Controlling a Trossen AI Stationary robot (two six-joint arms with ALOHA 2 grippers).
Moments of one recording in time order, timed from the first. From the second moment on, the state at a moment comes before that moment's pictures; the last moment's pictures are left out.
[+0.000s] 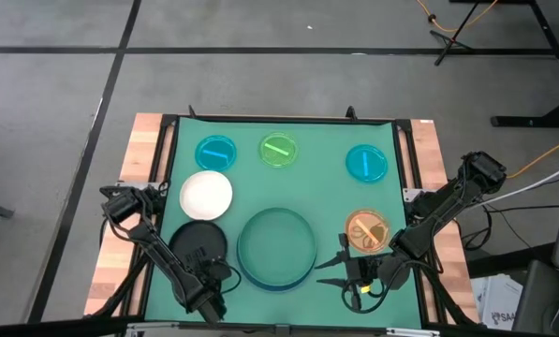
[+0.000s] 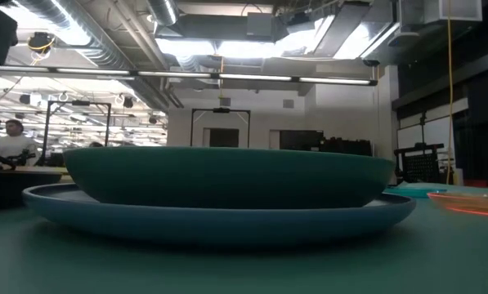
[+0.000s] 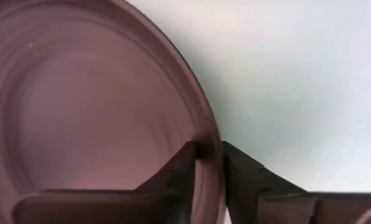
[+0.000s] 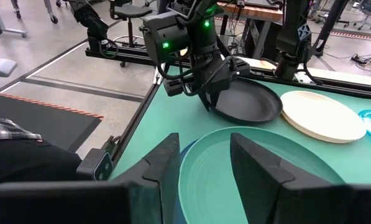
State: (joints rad) left arm -0.84 1.99 1.32 -1.07 -0.20 -1.33; right arm 0.80 1.45 0.83 0.31 0.60 0.13
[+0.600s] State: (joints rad) left arm -0.84 1.99 1.33 -1.10 -0.20 -1.34; right arm 0.80 1.45 0.83 0.31 0.60 0.13
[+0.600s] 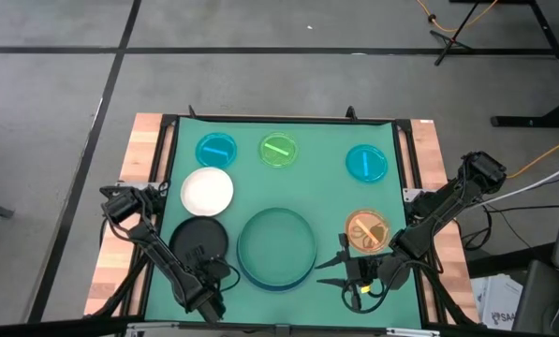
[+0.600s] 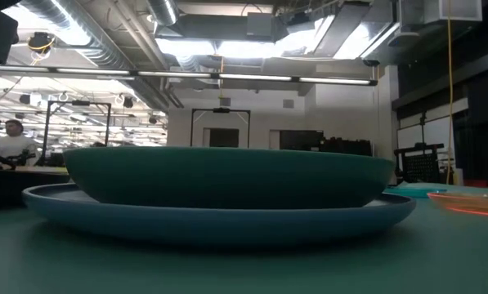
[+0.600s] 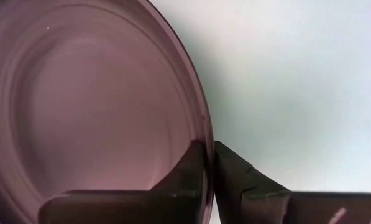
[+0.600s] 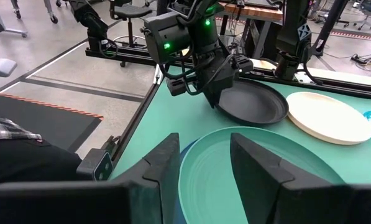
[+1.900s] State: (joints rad) left arm -0.83 1.99 1.64 -1.35 -0.42 -1.22; right arm 0.80 1.45 0.83 0.31 0.60 0.13
